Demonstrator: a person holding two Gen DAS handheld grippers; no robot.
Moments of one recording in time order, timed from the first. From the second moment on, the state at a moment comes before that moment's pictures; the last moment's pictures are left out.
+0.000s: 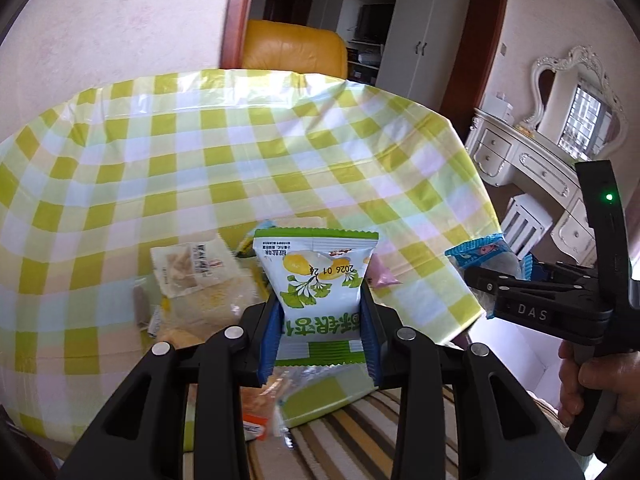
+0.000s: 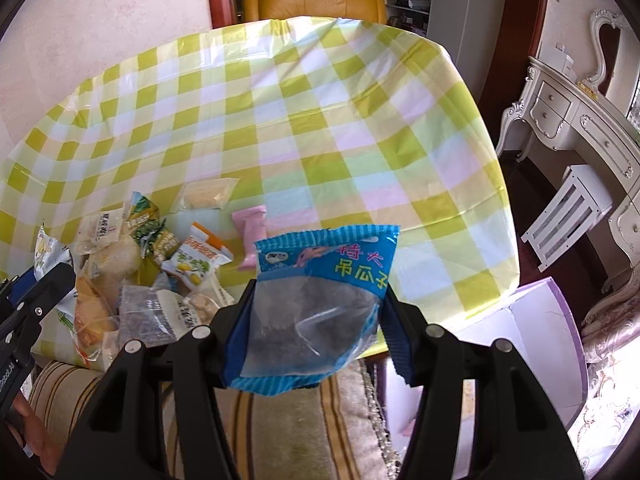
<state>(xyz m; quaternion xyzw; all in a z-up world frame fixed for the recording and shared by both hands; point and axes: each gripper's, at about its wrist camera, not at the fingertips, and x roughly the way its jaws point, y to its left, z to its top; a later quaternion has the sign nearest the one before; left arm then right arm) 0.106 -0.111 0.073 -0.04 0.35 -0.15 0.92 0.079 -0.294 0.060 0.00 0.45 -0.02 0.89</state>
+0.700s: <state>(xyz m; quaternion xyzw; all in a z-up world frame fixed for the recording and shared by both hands) 0.107 -0.272 0.051 0.01 0.42 -0.32 0.85 0.043 -0.430 0.012 0.04 0.48 -0.15 0.86</state>
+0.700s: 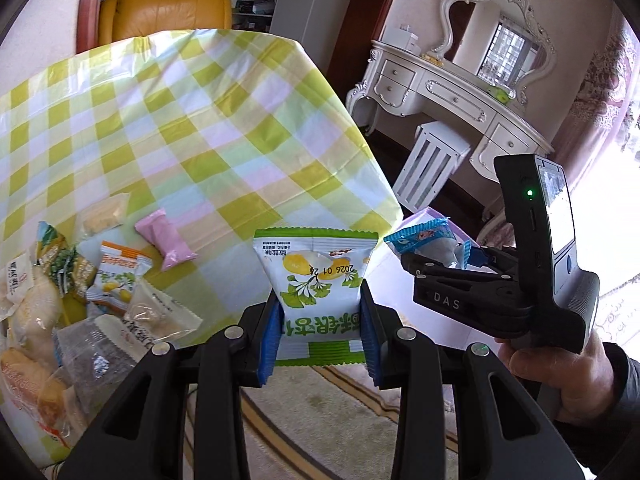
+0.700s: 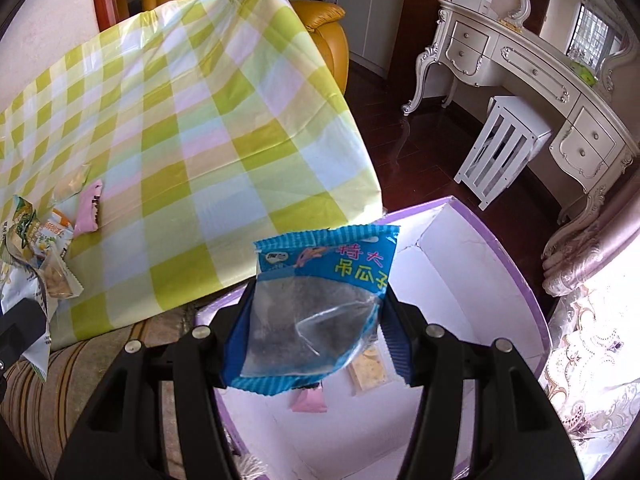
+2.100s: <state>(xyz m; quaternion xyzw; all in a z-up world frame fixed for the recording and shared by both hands) 0.108 -0.401 0.002 0.06 0.51 -0.42 0.75 -0.004 -0.567 -0.062 0.13 0.52 -0.29 0.79</state>
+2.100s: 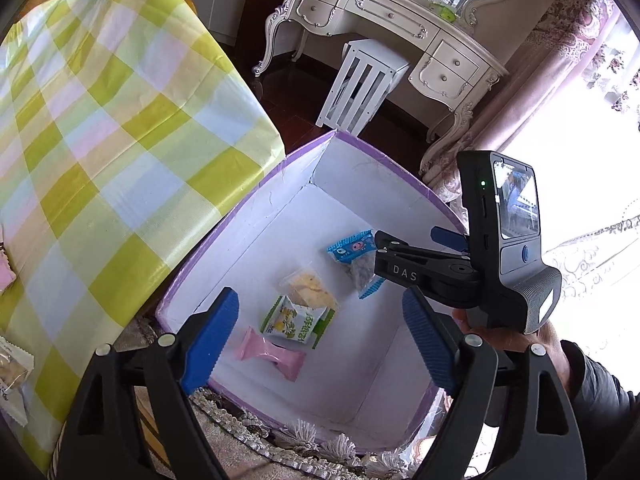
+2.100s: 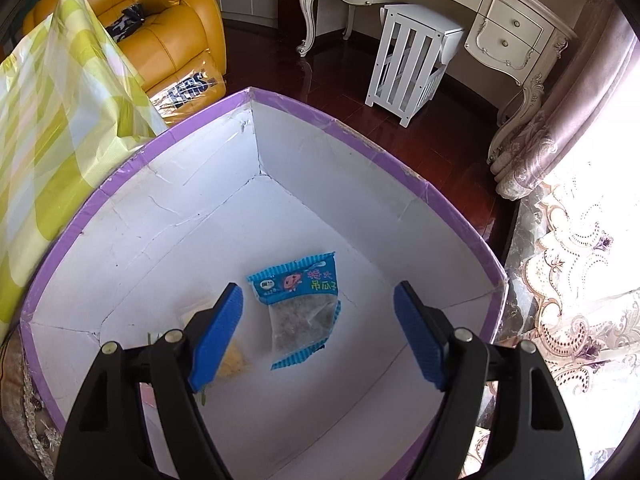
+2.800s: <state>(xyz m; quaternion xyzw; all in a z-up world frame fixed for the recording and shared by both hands) 0.141 -0.310 0.061 0.15 0.33 -0.20 0.91 0.031 -0.517 0.007 0.11 0.43 -0.26 0.86</state>
